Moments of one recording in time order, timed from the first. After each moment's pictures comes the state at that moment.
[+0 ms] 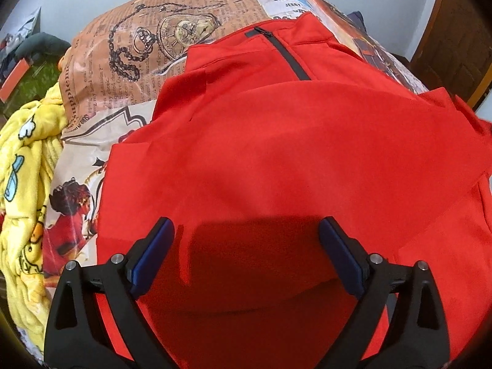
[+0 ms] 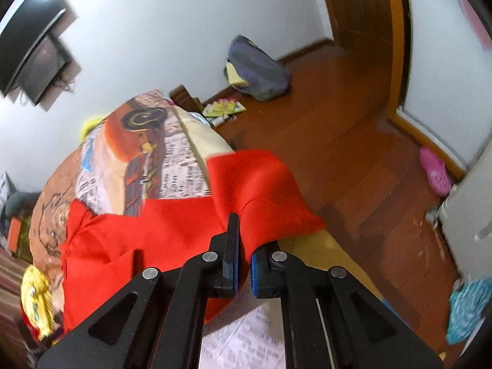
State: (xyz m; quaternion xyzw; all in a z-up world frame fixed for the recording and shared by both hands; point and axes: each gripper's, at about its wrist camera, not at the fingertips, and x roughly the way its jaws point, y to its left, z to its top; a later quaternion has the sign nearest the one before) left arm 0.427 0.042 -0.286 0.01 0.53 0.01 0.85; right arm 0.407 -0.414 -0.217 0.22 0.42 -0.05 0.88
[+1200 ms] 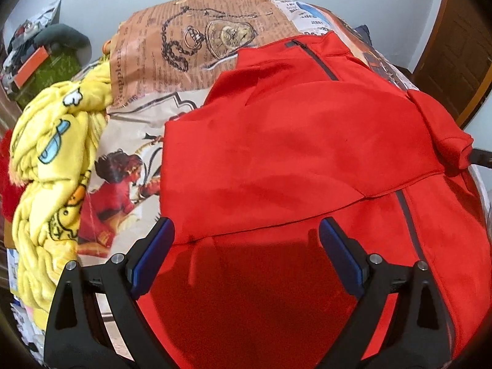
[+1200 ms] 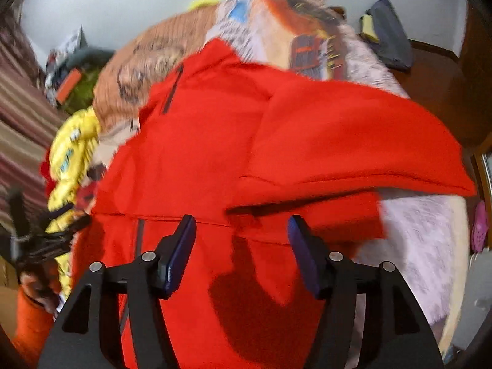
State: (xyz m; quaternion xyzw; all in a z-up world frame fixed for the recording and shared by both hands) left arm 0.357 0.104 -0.260 -0.01 0.51 0.02 0.86; right arm 0.363 -0.242 -0.219 0.09 0.54 0.20 0.81
